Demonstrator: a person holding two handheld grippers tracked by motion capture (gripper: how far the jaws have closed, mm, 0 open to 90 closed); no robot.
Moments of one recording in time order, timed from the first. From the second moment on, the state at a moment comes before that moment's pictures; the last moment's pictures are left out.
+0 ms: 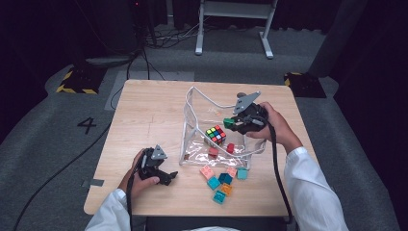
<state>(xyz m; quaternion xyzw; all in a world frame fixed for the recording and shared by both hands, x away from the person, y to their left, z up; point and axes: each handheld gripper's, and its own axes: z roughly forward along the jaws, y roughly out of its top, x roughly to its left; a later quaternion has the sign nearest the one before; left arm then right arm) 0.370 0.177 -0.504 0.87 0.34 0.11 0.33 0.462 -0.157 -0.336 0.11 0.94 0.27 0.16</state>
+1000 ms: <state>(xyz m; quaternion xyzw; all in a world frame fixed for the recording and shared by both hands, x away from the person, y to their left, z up) 0.370 0.177 -0.504 0.87 0.34 0.11 0.33 0.466 -0.196 -0.344 0.15 0.96 0.19 0.14</state>
